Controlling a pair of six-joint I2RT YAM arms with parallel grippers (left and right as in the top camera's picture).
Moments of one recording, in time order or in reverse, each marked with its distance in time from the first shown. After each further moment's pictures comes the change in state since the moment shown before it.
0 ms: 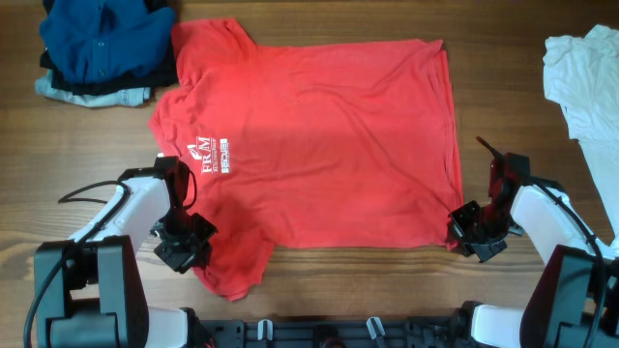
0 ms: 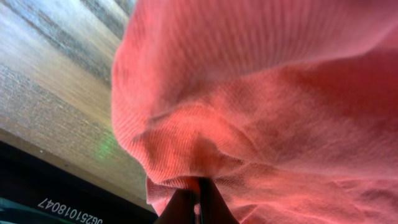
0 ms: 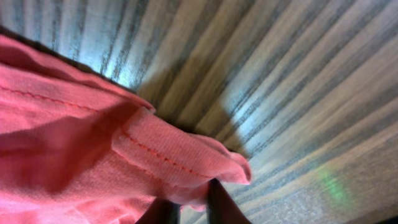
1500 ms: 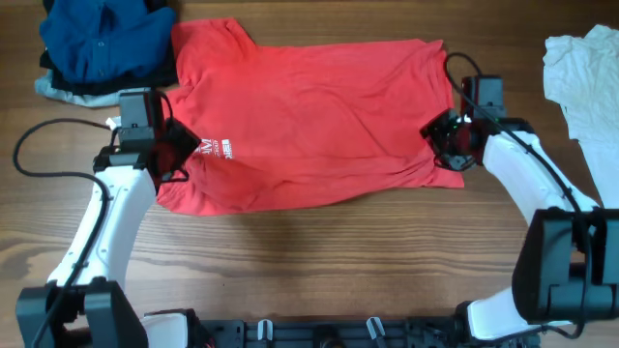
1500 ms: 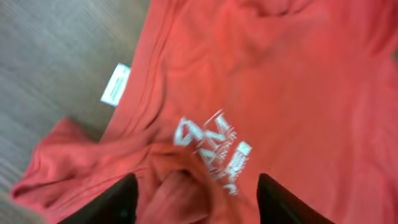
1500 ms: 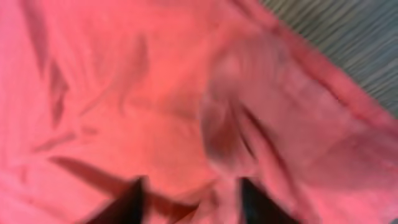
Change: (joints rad) left arm 0.000 -0.122 0.225 0.527 -0.153 0.000; right arm 0.237 0.187 0.360 0.404 0.051 0.116
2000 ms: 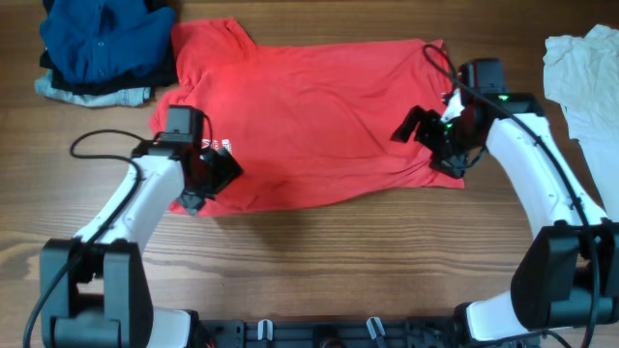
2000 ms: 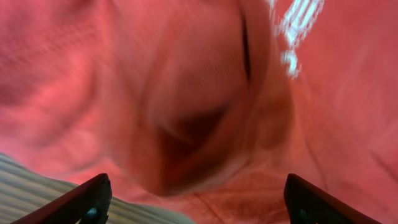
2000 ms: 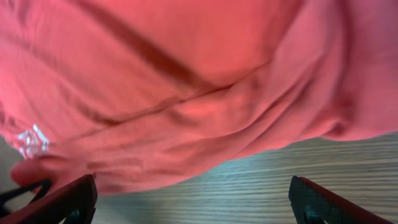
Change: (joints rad) left arm -0.134 0.129 -0.032 -0.174 0.143 0.022; right arm 0.059 -0.024 0.200 -0.429 -0.240 -0.376
